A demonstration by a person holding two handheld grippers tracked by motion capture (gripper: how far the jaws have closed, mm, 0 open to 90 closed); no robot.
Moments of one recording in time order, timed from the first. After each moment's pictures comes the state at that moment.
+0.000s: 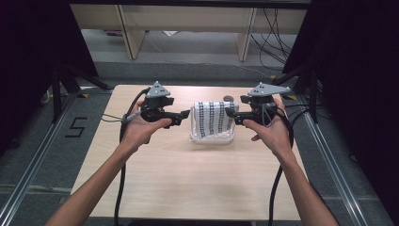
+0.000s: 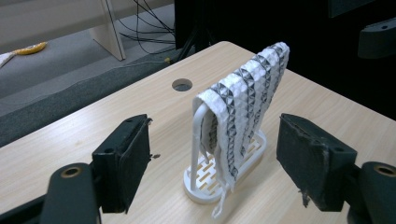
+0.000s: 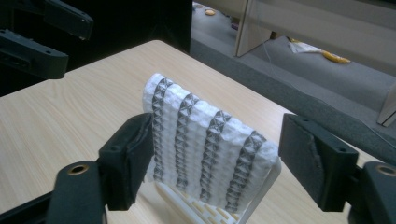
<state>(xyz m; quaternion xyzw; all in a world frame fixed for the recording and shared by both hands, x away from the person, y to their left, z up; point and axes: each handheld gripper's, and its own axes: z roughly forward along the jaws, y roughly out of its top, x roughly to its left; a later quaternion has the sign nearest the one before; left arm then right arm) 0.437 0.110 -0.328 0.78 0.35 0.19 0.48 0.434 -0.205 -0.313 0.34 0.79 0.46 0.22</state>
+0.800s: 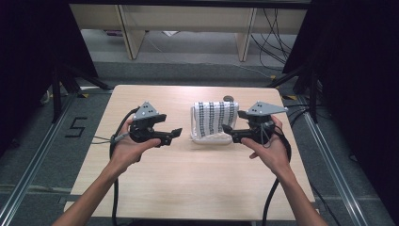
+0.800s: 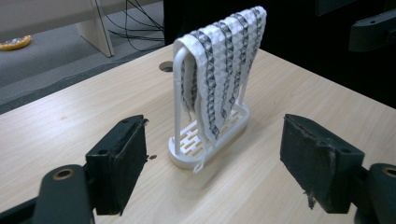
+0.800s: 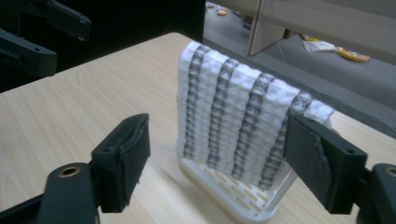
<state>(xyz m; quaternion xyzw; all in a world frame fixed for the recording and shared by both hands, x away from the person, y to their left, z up) 0.398 0.134 -0.359 0.78 0.33 0.17 0.50 0.401 -0.201 -0.343 0.34 0.79 0.47 0.20</state>
